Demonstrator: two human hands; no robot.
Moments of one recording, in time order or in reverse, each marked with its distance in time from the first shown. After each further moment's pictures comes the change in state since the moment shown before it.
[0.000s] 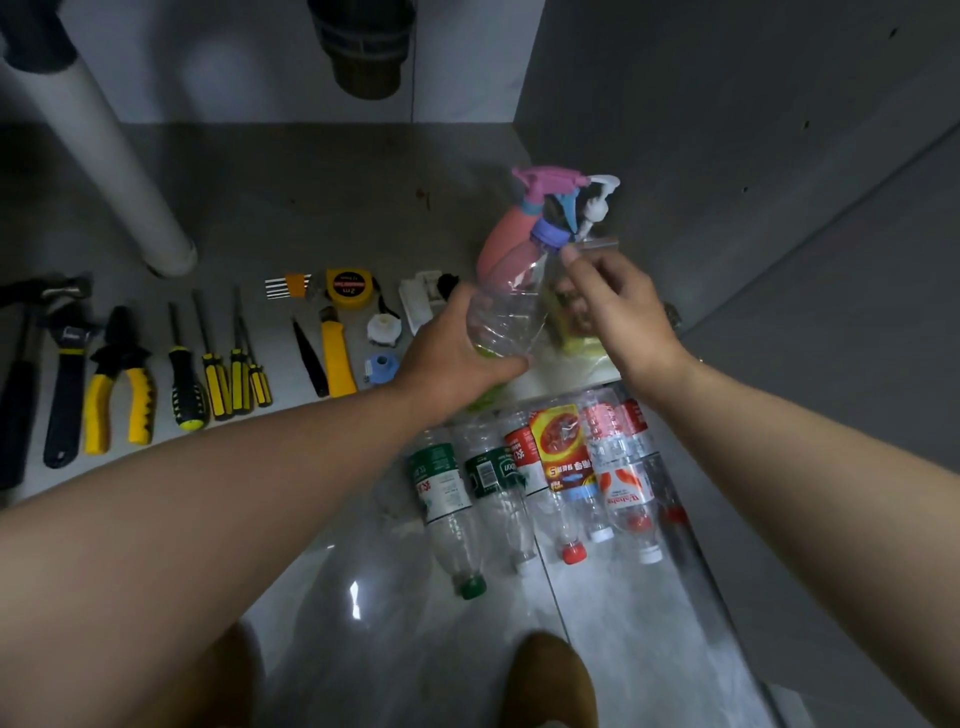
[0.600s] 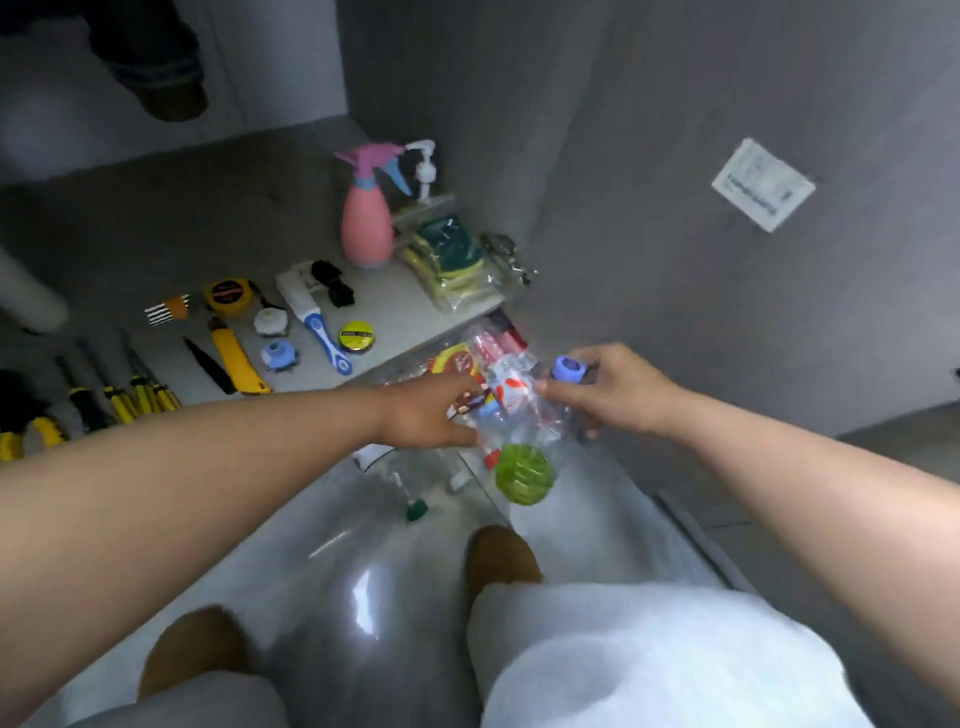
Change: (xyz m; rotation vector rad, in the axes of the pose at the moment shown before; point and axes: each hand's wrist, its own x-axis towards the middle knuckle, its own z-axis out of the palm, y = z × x) left_hand -0.095 0.059 0.053 0.656 -0.926 0.174; right_hand -0.194 0.026 -0.123 -0.409 -0.127 0.333
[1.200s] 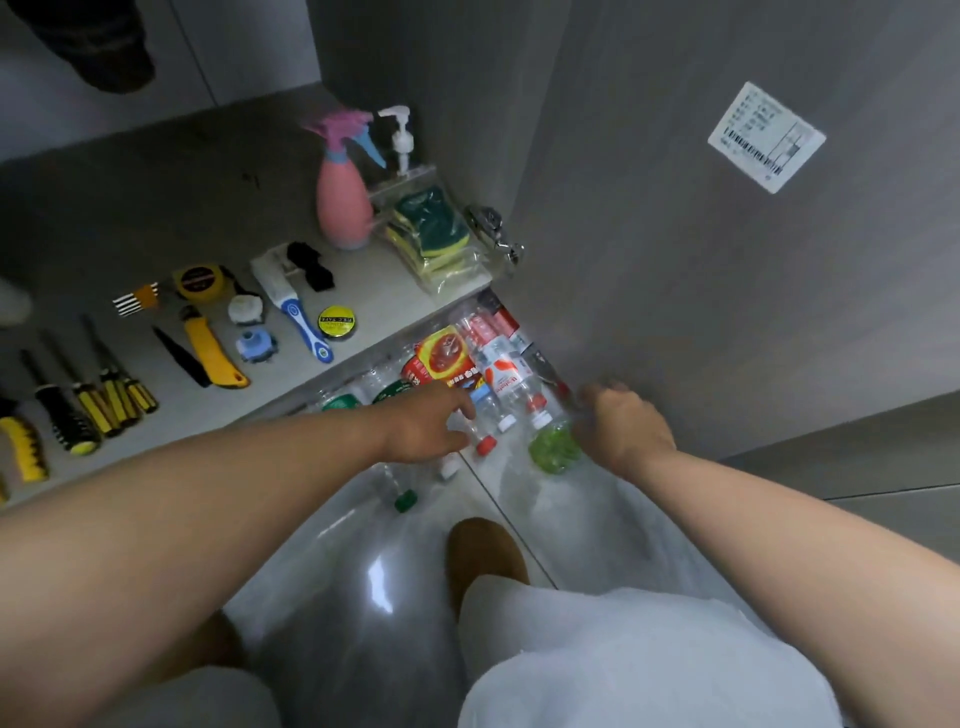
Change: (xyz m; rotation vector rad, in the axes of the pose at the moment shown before) left_hand 0.021 -0.002 0.033 0.056 -0.032 -0.119; right_hand 0.002 0.078 0.037 -0.608 0.136 0.270
